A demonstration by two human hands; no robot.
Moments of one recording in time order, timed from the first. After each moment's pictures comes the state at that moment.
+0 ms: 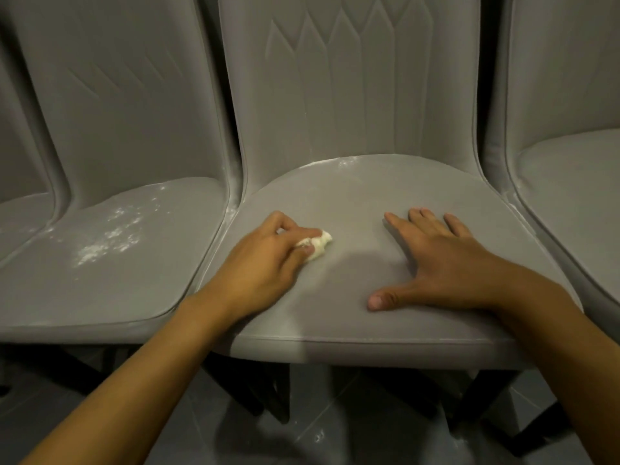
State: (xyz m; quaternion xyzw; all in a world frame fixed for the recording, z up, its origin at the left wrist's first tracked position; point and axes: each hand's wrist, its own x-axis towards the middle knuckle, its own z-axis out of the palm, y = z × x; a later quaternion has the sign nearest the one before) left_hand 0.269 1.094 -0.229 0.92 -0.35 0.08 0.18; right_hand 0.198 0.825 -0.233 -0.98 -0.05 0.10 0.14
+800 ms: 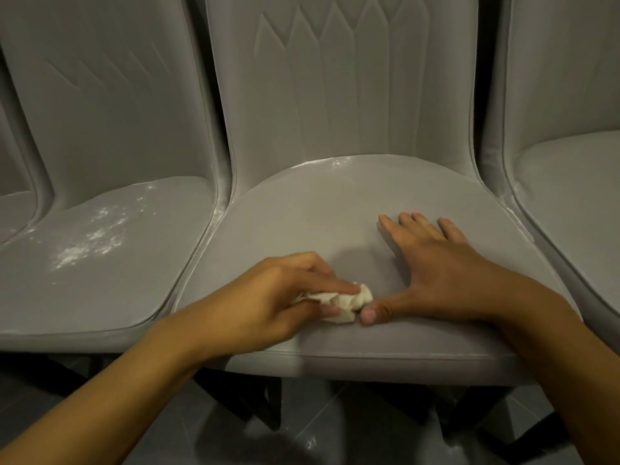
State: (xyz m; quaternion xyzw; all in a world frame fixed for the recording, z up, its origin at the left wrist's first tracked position) left_hand 0.245 1.083 -0.220 0.83 -0.50 -0.08 0.25; right_hand 0.203 0.822 -0.237 -0.98 -0.05 0.10 0.15
